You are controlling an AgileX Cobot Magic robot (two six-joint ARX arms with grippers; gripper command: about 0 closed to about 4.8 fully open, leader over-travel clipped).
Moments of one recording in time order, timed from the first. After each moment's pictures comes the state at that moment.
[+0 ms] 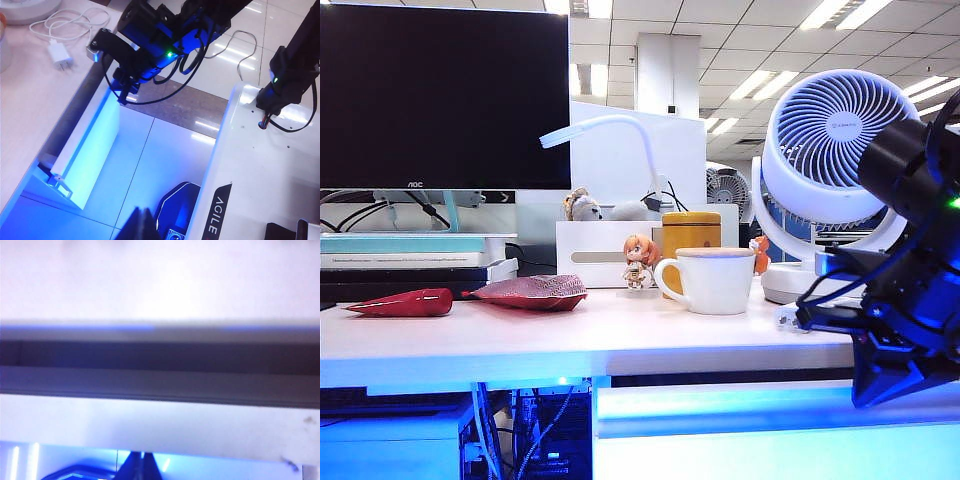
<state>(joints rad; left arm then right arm) -0.60 1.04 1.34 -1.04 0.56 0.29 0.31 1.68 0.61 0.15 -0.02 0.23</state>
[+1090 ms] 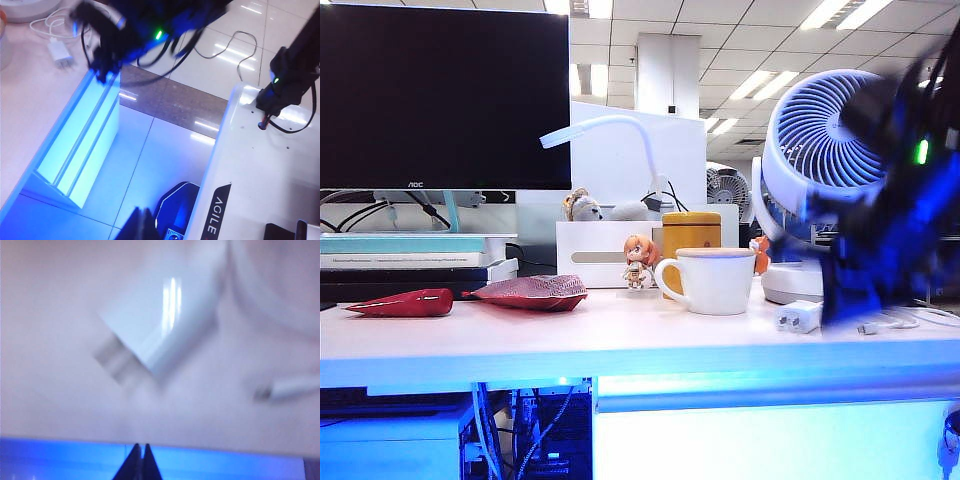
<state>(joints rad) -0.60 1.04 1.34 -1.04 0.55 0.28 0.31 1.61 0.73 0.11 0.00 0.23</state>
